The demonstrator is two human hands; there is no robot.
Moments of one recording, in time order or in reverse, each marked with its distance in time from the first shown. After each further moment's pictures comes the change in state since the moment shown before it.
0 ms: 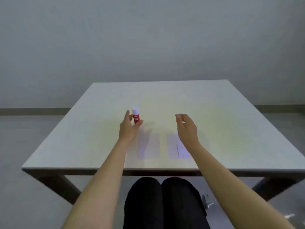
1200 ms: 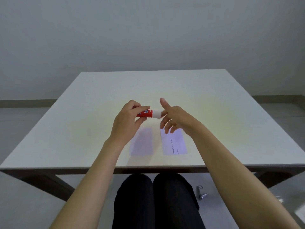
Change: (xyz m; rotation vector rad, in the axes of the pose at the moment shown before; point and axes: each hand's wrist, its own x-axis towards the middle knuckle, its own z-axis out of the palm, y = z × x) left_hand -0.033 0.039 0.002 0.431 -0.003 0.665; right_hand 0.030 -0.025 -0.015 -0.005 -0.581 0.234
